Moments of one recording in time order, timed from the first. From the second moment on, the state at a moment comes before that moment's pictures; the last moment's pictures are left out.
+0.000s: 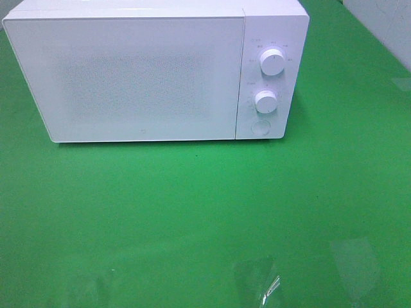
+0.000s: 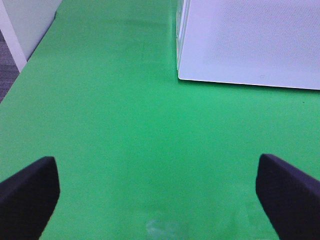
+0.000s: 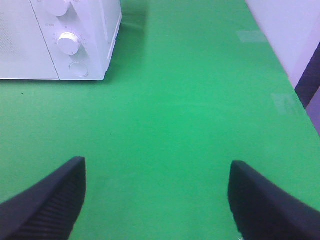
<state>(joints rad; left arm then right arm) 0.00 0.00 -0.52 -0.01 1.07 -0.05 0.03 0.00 -0.50 -0.05 0.97 0.11</state>
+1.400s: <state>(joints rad) 0.00 0.00 -0.52 -0.01 1.07 -0.05 0.03 0.08 -0.37 -0.03 0.50 0.11</state>
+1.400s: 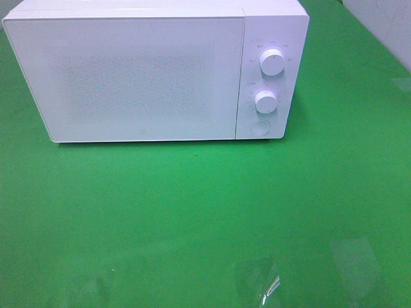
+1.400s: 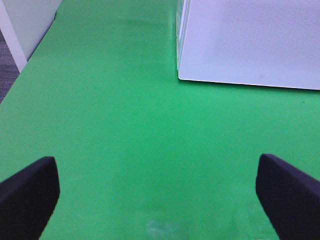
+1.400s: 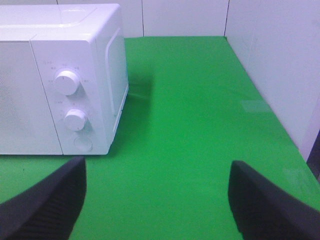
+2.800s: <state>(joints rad) 0.00 0.00 -0.52 -0.01 1.07 -0.05 0.03 0.95 -0.26 -0.03 -0.31 0.12</state>
